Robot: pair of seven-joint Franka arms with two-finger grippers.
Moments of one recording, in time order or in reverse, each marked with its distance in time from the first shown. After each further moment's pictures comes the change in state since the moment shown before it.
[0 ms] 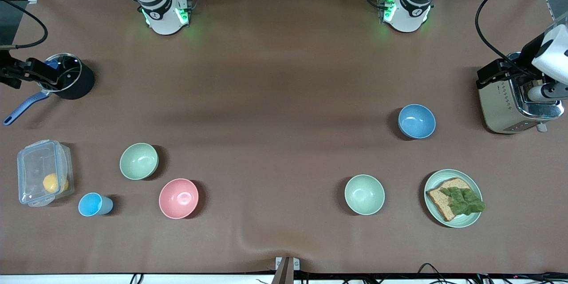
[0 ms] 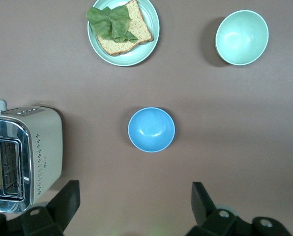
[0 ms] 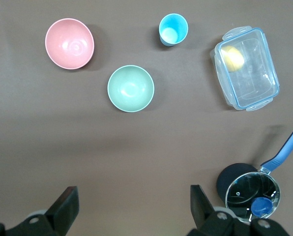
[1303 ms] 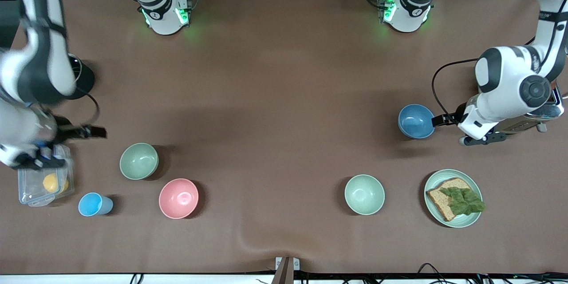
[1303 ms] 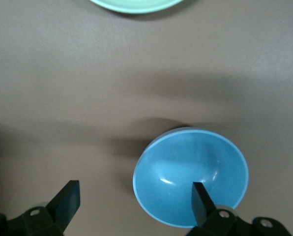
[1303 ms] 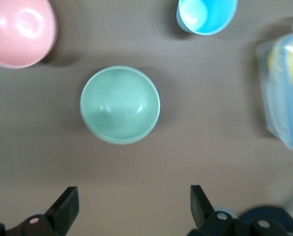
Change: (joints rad) left arm 0.099 0.206 0.008 -0.618 0.000 0.717 0.036; right arm 0.040 0.404 -0.060 -0.047 0.023 0.274 -0.072
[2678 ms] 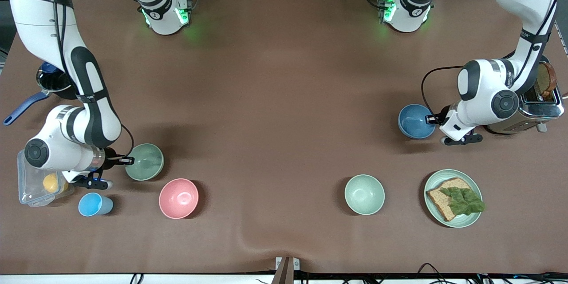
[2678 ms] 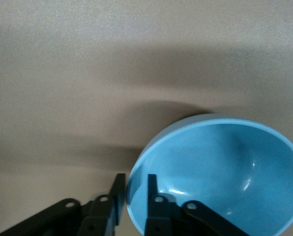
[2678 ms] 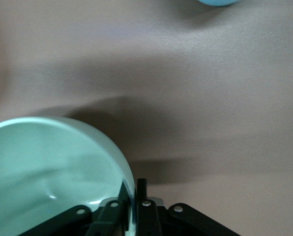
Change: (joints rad) left arm 0.000 0.089 -0.002 -0.058 0.028 0.081 0.002; right arm -0.032 0.190 -0.018 -0.173 0.181 0.405 0.001
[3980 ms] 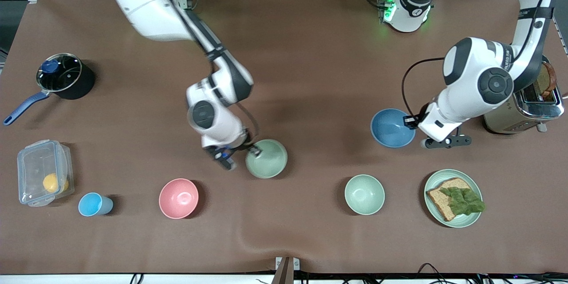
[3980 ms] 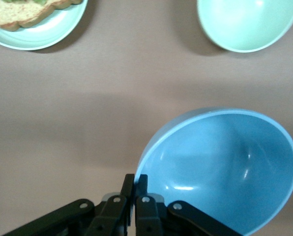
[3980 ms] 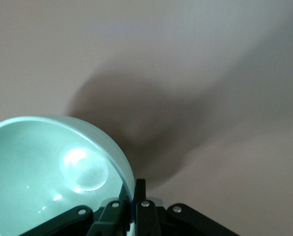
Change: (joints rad) left arm -0.011 -0.101 -0.272 0.269 -0.012 -0.243 -0.249; right arm 0.496 0.062 0.235 0.076 0.016 0.252 1.277
